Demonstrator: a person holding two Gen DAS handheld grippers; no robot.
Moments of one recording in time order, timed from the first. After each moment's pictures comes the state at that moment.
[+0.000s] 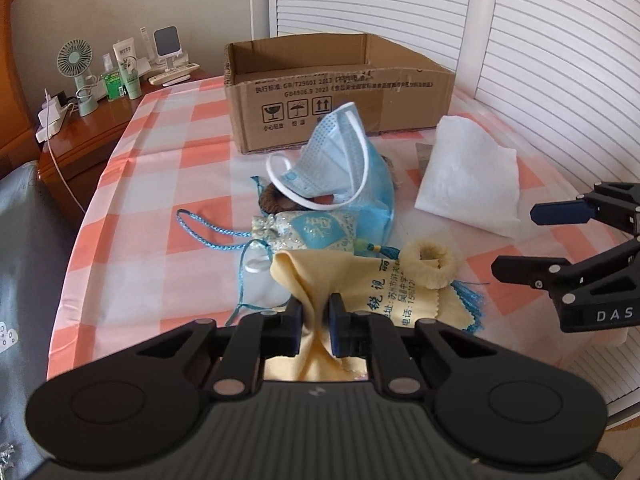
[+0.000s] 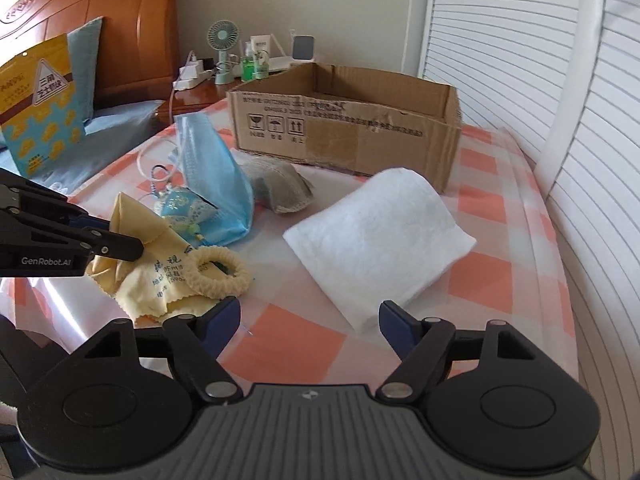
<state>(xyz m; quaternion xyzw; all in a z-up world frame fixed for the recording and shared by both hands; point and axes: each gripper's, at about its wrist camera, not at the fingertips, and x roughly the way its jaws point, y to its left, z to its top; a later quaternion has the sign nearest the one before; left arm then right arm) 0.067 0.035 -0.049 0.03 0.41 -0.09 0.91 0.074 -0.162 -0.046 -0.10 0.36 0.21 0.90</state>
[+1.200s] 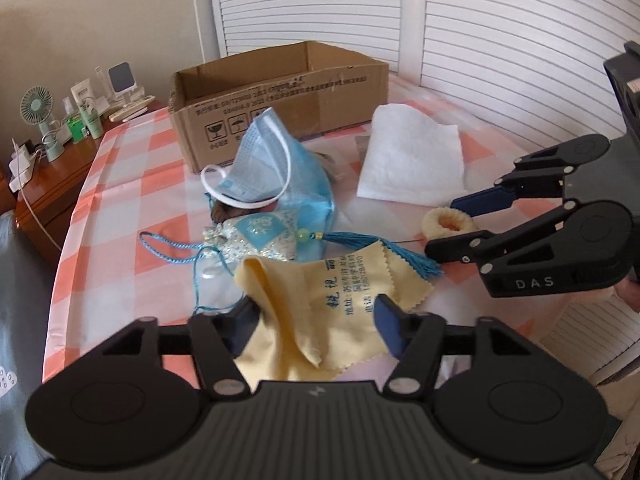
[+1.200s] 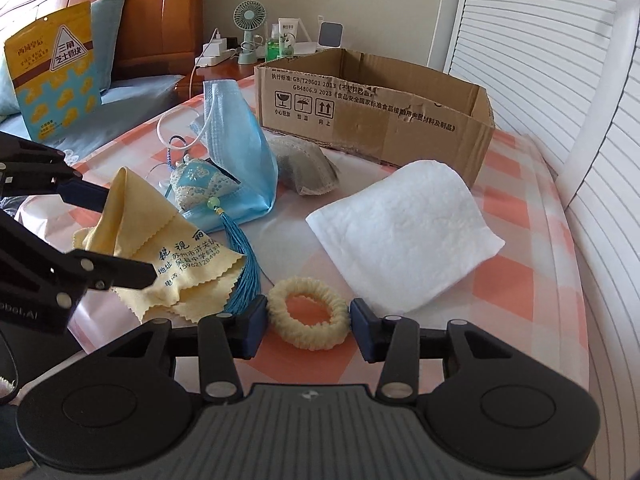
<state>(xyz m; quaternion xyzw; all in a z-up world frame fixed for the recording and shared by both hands) 0.043 0.008 -0.047 0.10 0.38 -0.15 0.91 0.071 -0.153 -0.058 -0.14 0.37 0.23 0.89</state>
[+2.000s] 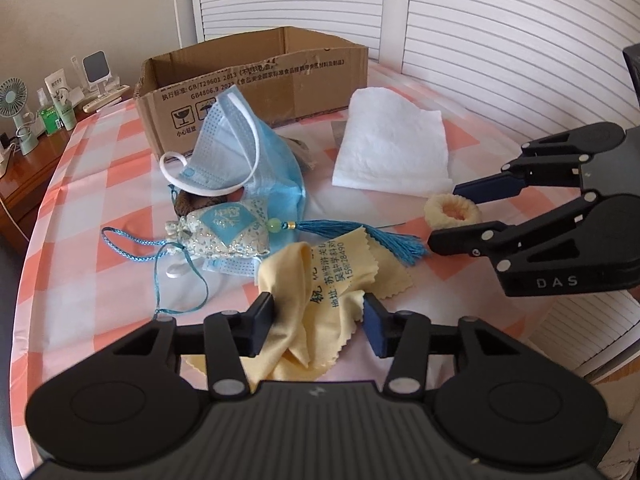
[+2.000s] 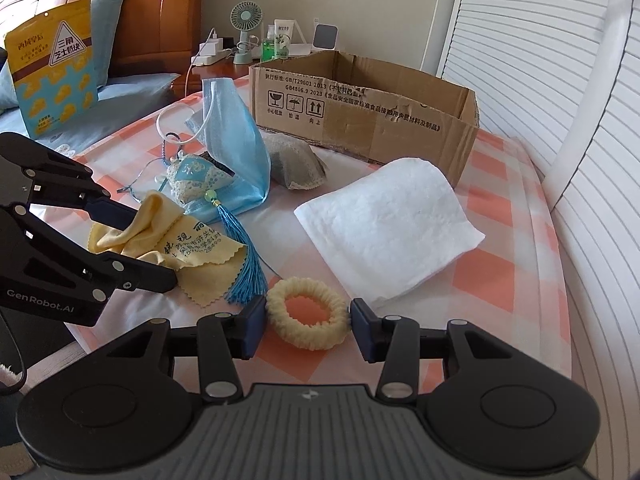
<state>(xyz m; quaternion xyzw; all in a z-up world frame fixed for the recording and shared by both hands) 0.056 0.002 -0.062 0.08 0.40 -0.18 0.90 0.062 -0.161 -0.054 -0.15 0.37 0.22 0.89</state>
